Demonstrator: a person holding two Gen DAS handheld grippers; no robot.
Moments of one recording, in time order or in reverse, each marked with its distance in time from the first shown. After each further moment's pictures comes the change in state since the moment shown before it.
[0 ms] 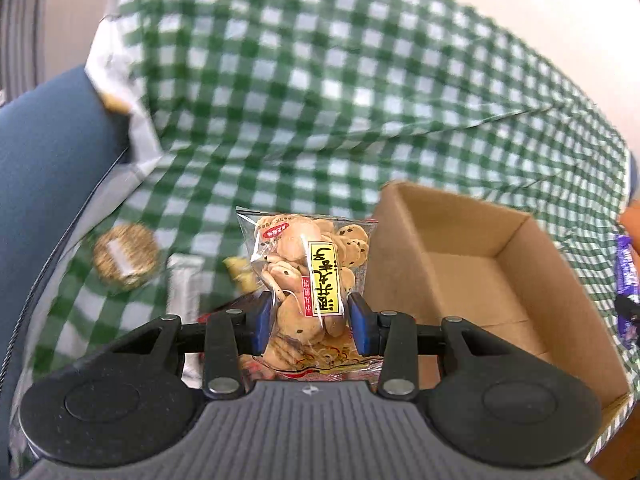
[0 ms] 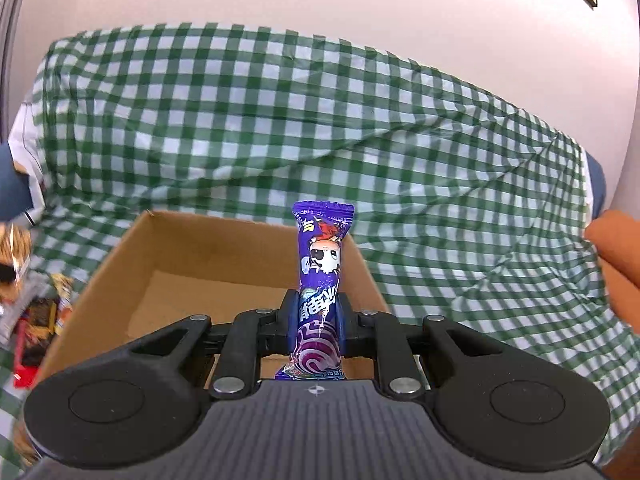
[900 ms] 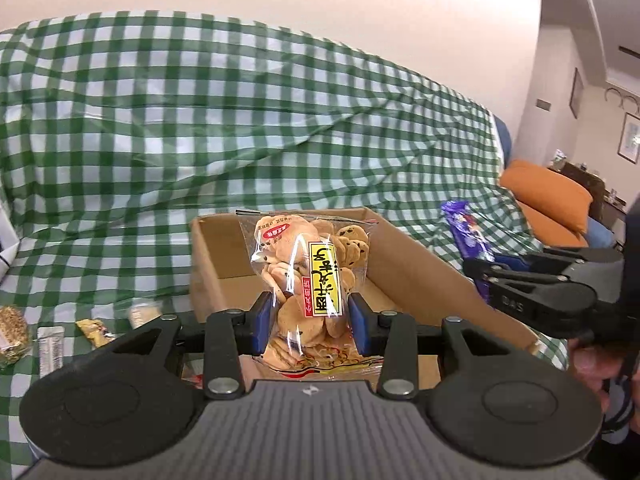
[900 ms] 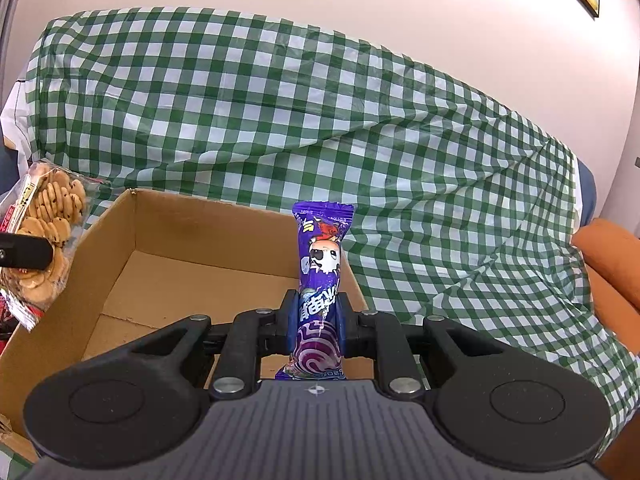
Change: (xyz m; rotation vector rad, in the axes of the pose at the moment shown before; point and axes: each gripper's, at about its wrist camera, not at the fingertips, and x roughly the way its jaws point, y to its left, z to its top) left arm -0.023 -0.098 -0.036 0.254 -0.142 -0.328; right arm 0.005 -0.006 -0.005 -0.041 0.014 -0.038
